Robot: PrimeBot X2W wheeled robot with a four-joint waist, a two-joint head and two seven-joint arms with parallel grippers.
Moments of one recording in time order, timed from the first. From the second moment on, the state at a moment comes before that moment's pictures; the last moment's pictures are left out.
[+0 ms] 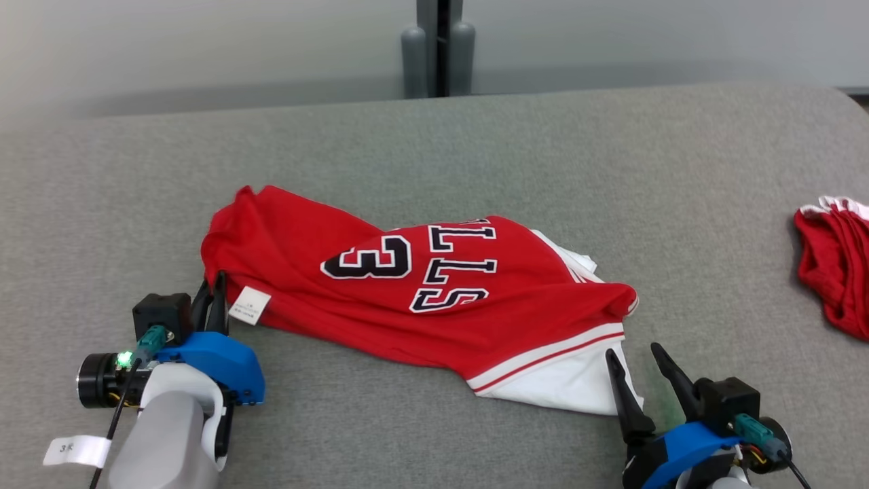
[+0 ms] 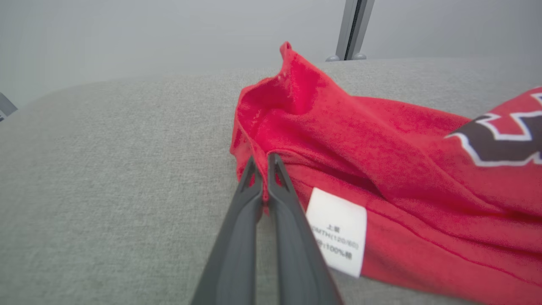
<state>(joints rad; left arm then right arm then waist) -0.49 0.17 -0.14 0.90 -0.20 -0.06 -0.26 -0.16 -0.05 0.09 0.51 0.14 0.13 -0.26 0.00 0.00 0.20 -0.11</state>
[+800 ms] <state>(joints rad) -0.14 0.06 -0.06 0.76 -0.27 -0.08 -0.26 -0.05 -0.05 0.07 0.56 0.17 0.13 -0.26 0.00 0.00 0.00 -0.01</state>
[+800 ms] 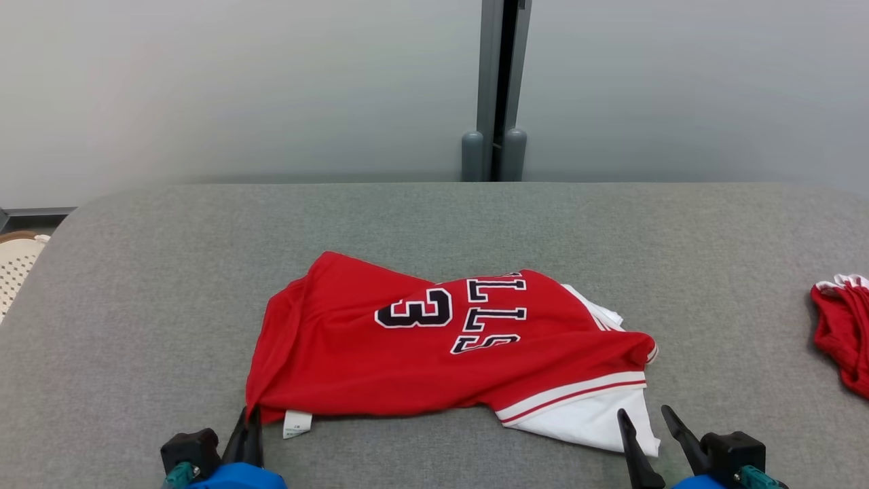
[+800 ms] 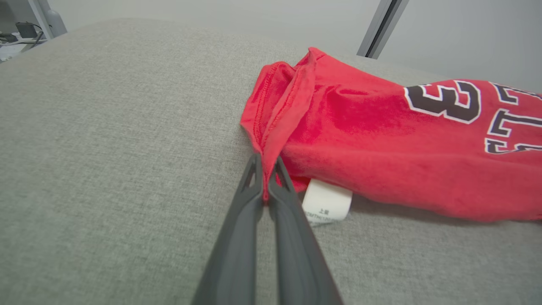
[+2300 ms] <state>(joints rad) 0.06 0.05 0.01 0.60 -0.17 0.00 -0.26 0.02 -0.05 0.07 0.55 0.12 0.13 -0.26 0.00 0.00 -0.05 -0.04</state>
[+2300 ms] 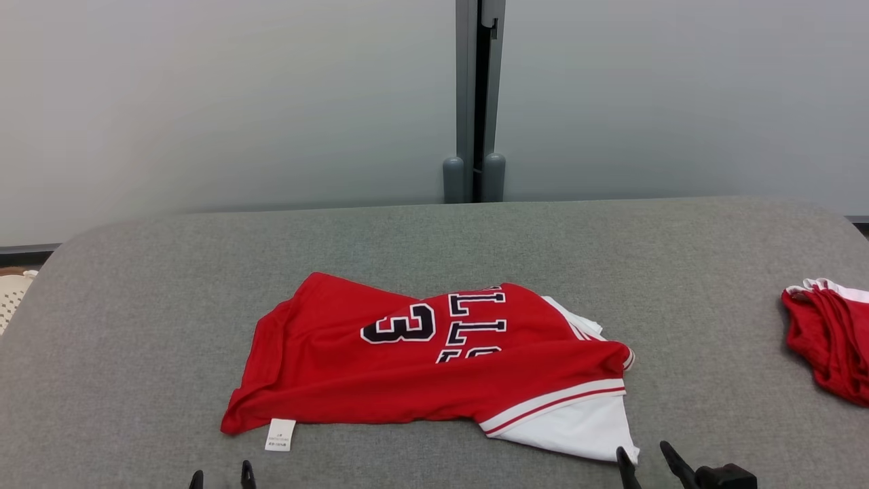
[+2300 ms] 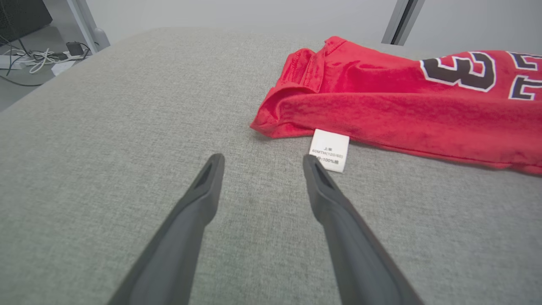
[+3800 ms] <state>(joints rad) 0.02 0.05 -0.08 0.62 -0.23 0.01 -0.26 -0.33 -0.05 -0.01 0.90 0.02 0.13 -0.26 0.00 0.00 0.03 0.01</state>
